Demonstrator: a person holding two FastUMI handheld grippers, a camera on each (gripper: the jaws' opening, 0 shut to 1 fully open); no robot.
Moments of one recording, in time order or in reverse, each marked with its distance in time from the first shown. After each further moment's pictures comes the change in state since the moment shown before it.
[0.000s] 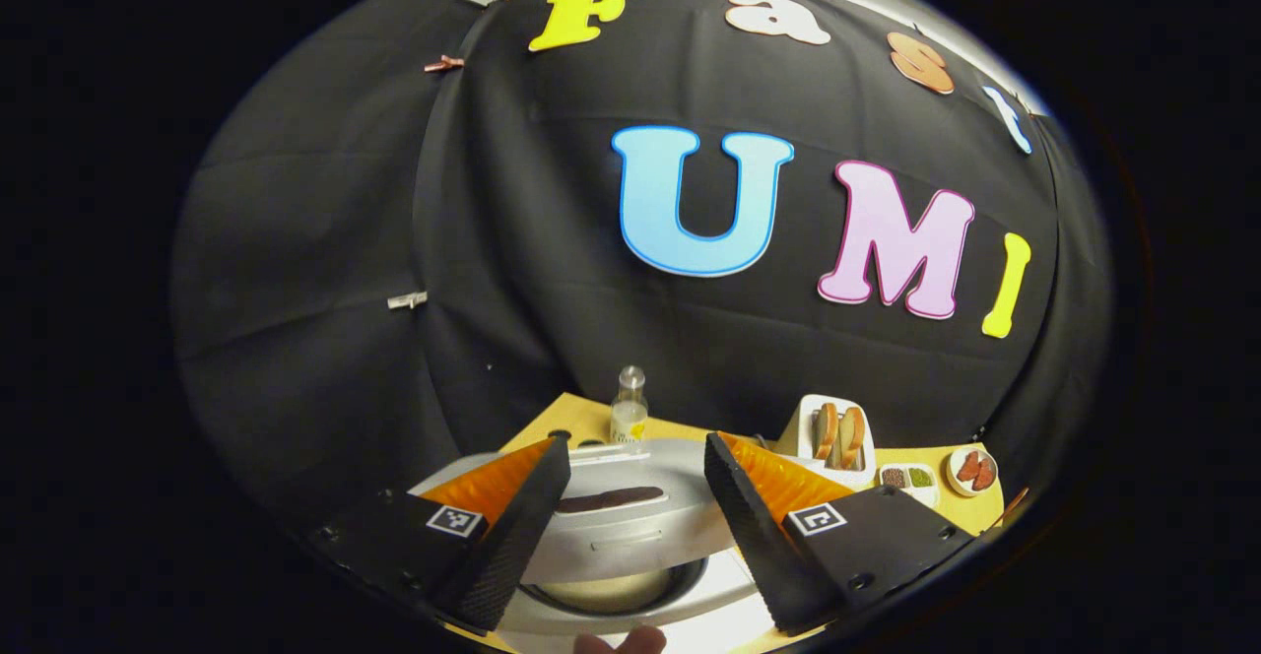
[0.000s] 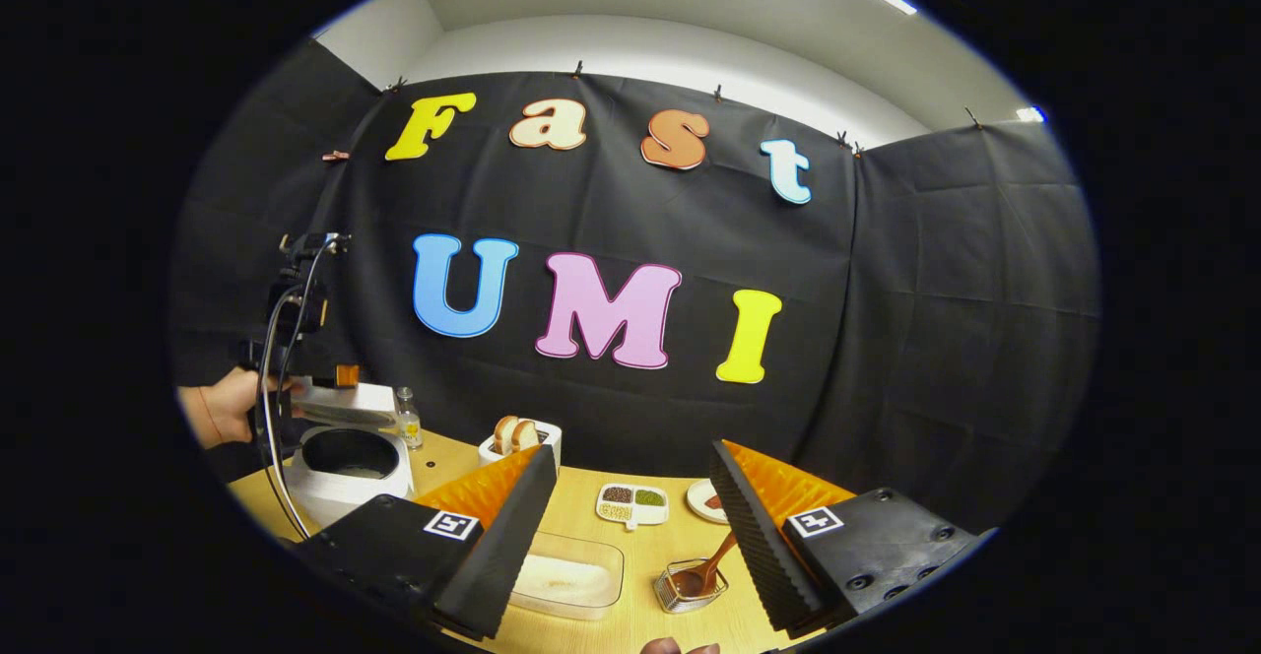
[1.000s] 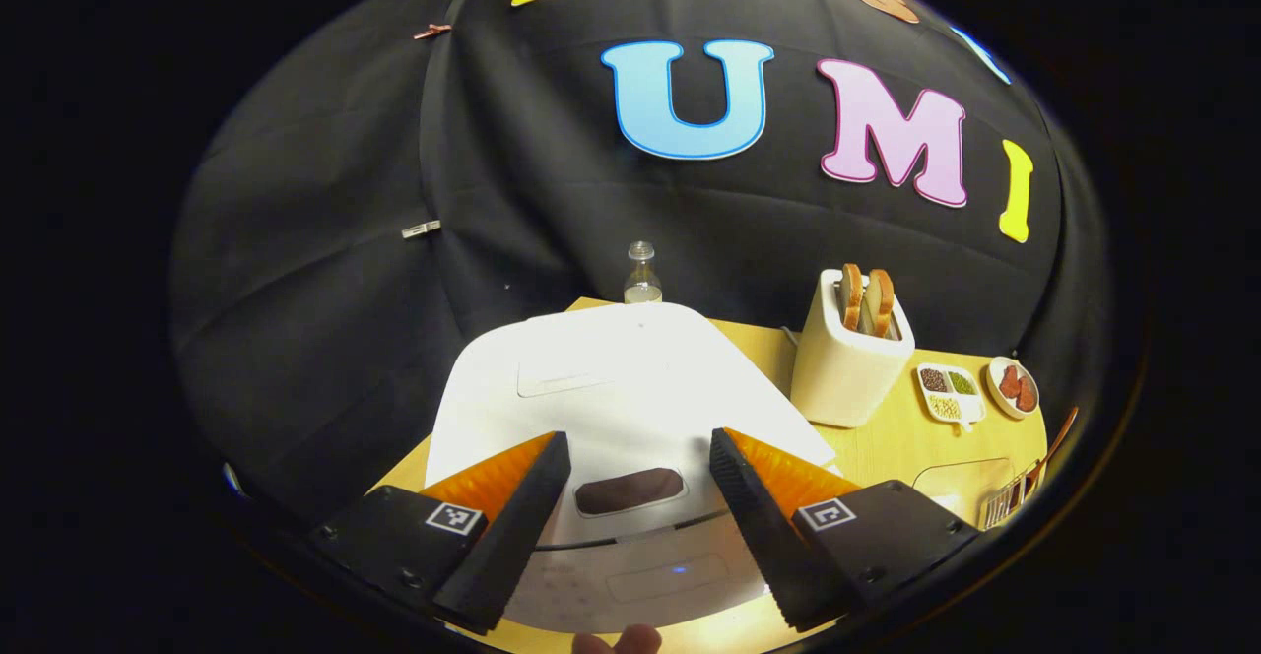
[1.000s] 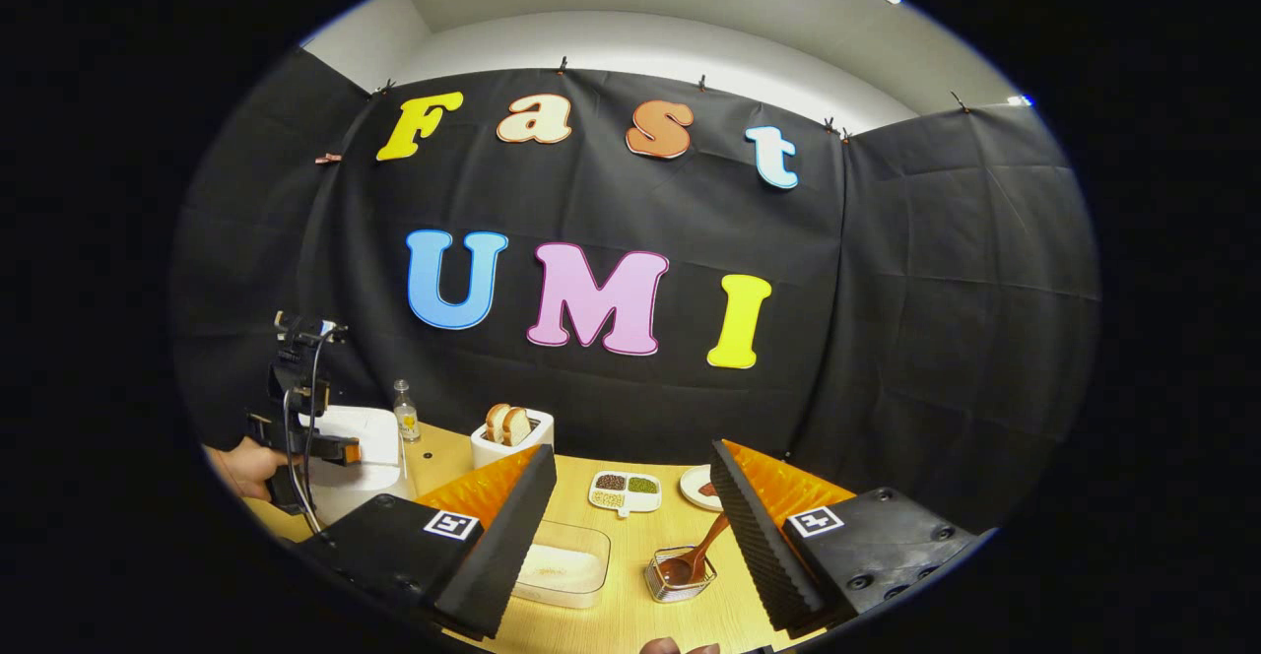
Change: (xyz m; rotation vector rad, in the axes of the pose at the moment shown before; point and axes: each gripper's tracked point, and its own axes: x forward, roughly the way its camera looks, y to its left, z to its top) left arm -0.013 -0.005 -0.133 0.095 0.162 0.078; right arm -0.012 -0.029 -0.016 0.025 0.024 -0.004
